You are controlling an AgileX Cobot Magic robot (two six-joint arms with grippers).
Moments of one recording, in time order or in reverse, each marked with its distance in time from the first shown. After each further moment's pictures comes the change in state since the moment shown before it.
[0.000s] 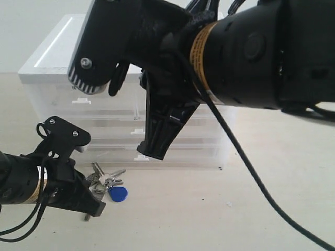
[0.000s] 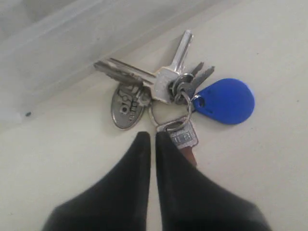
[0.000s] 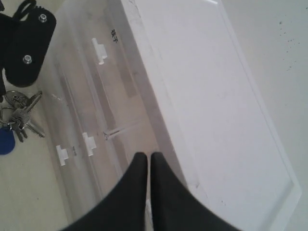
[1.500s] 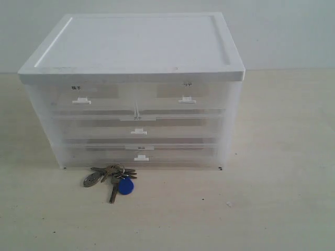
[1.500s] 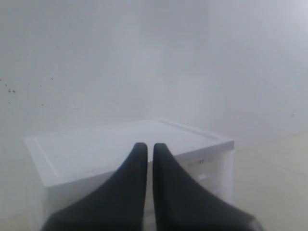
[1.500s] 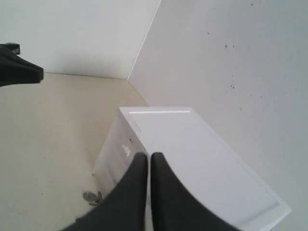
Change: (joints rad) left arm 0.000 -1.557 0.329 0.000 -0.102 0.031; right arm 0.455 -0.720 0.000 0.133 0.305 0.027
